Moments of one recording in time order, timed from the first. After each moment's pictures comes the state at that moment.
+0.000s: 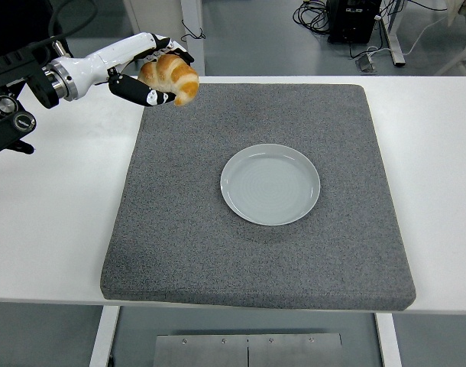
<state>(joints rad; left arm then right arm) -1.16 0.65 -0.33 -1.20 1.10 -0.05 -0.18 -0.09 0.00 -0.01 0.10 -0.11 0.02 0.41</state>
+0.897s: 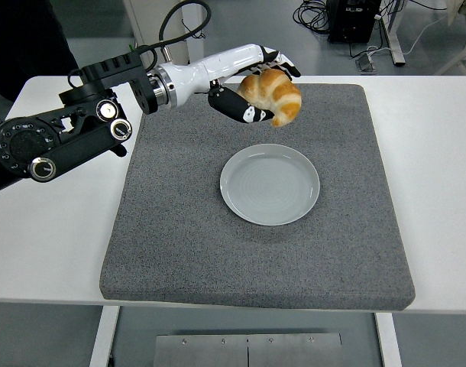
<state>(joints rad) -1.22 0.35 -0.31 -1.19 1.14 -0.05 -0.15 -0.09 0.00 -0.01 0.10 -0.11 0.02 0.41</state>
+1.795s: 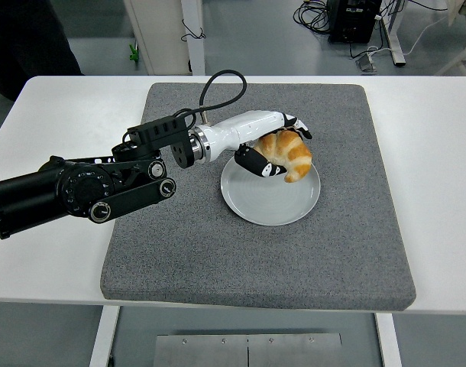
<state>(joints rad) -1.17 0.21 -0.06 -1.08 1.19 0.15 -0.16 -0.09 0.00 -0.01 0.10 -0.11 0.02 0.41</state>
